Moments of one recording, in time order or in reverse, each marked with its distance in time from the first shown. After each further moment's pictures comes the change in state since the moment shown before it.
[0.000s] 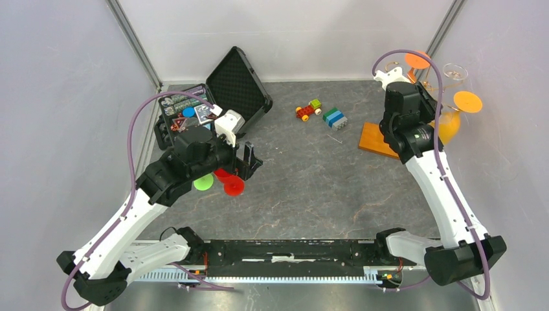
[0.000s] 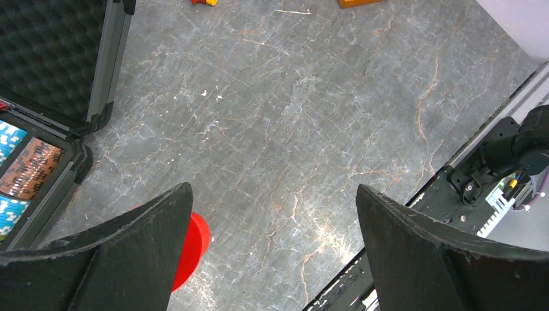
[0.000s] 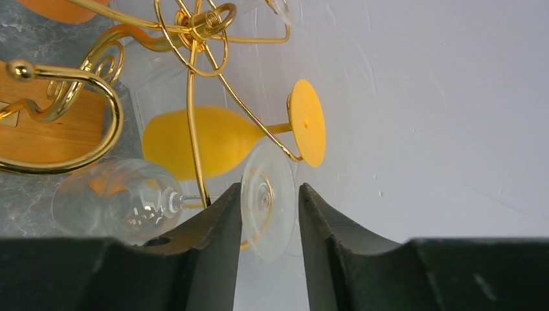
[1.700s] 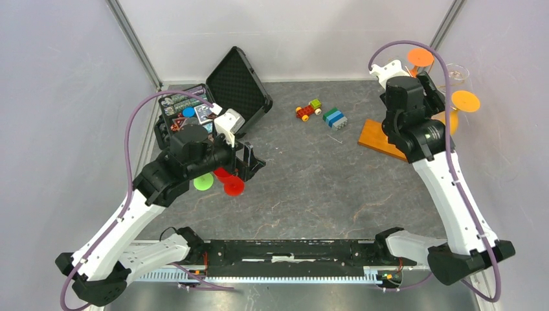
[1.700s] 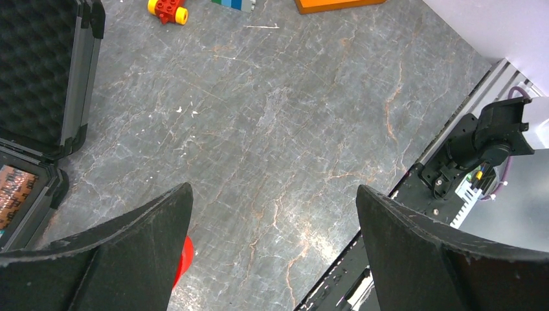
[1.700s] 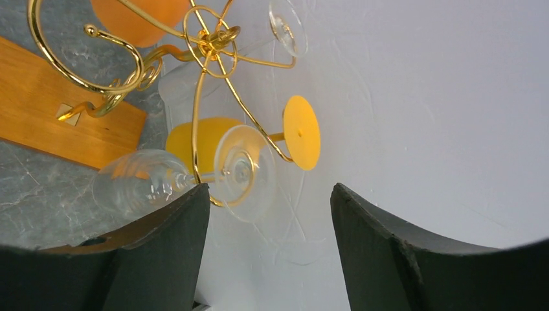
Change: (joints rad) left arm 0.000 -0.005 0.026 0.017 0.089 0.000; right arm 0.109 -0.009 0.203 -0.228 -0.053 0.095
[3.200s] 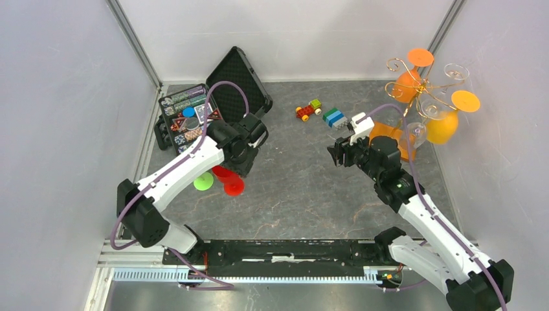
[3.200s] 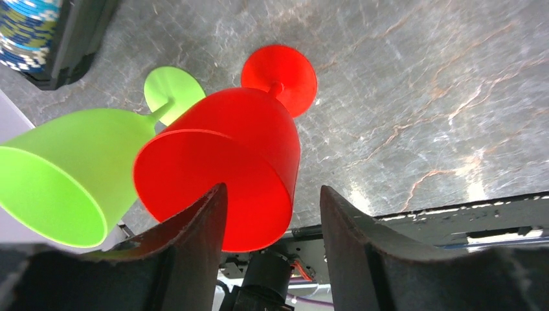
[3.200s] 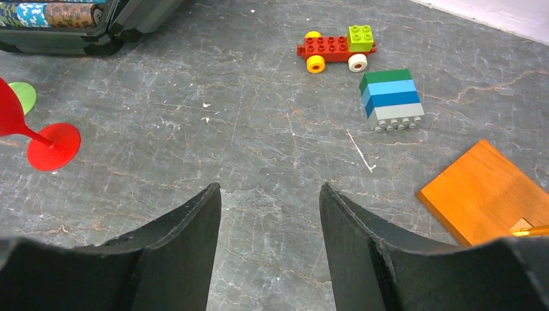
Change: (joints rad) left arm 0.000 0.576 0.175 -0.563 -0.435 -0.096; right arm 0.108 -0.310 -0.827 0.668 -0.993 0.630
